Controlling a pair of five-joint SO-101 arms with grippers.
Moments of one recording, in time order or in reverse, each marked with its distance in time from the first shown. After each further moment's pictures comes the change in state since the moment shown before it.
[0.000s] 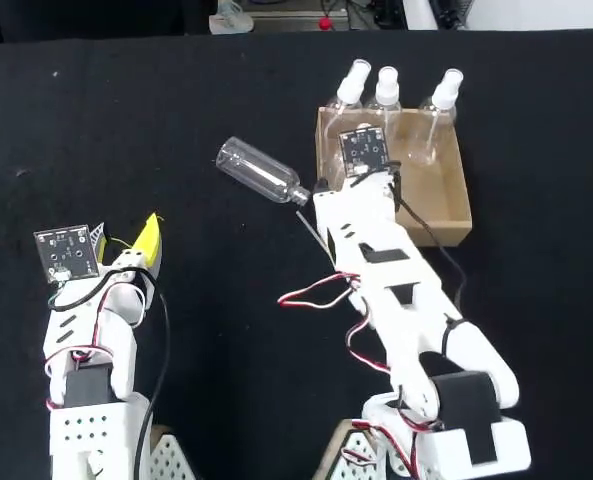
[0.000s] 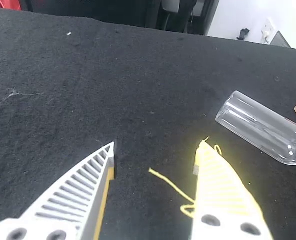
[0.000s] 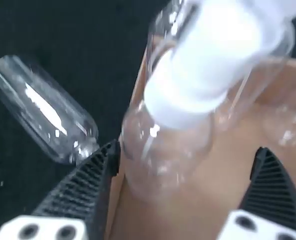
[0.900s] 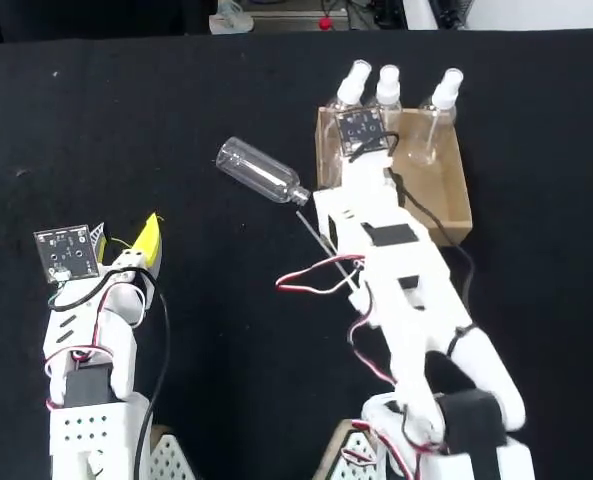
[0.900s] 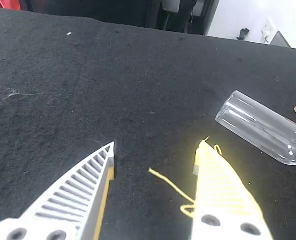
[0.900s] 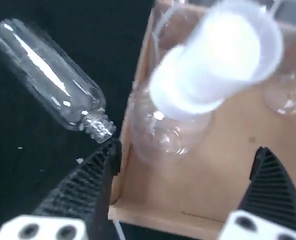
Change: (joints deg) left arm 0.0 0.0 0.0 0.0 0.0; right arm -0.9 -6.5 -9.5 25.5 -0.1
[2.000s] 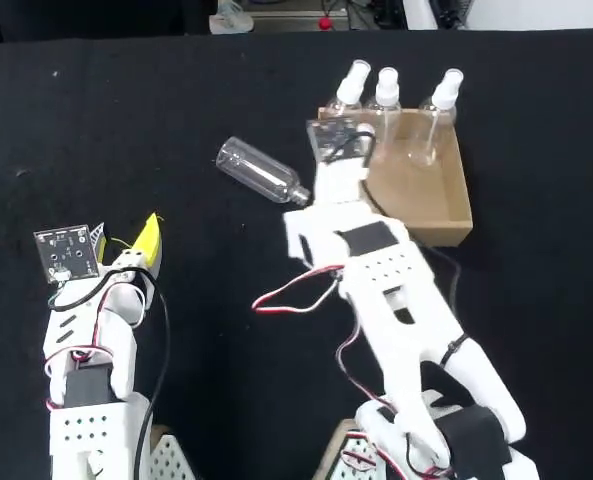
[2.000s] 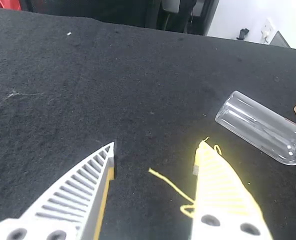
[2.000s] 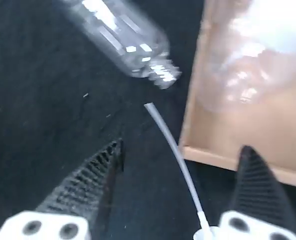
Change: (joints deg) left arm 0.0 0.0 0.0 0.0 0.0; right arm -10.1 -4.0 -5.0 21.5 -10.5
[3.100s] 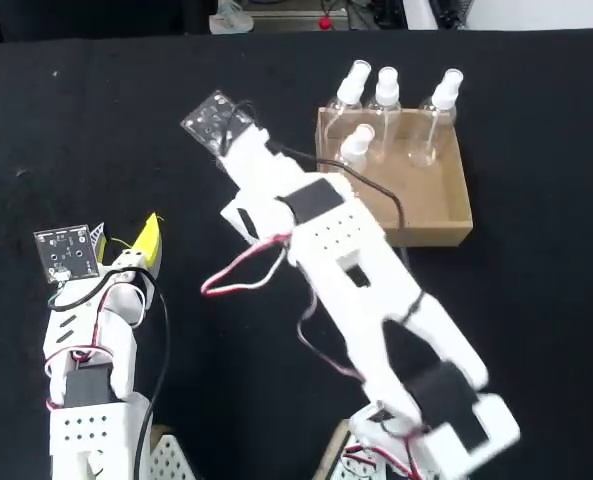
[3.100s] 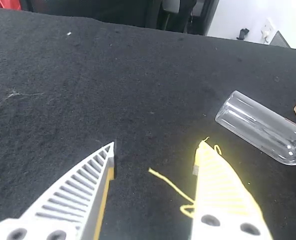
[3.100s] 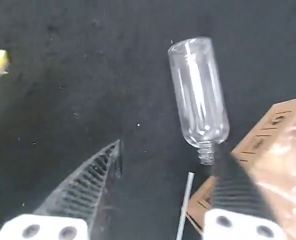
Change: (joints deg) left arm 0.0 0.0 0.0 0.0 0.0; right arm -10.5 16.3 -27.5 11.3 24.7
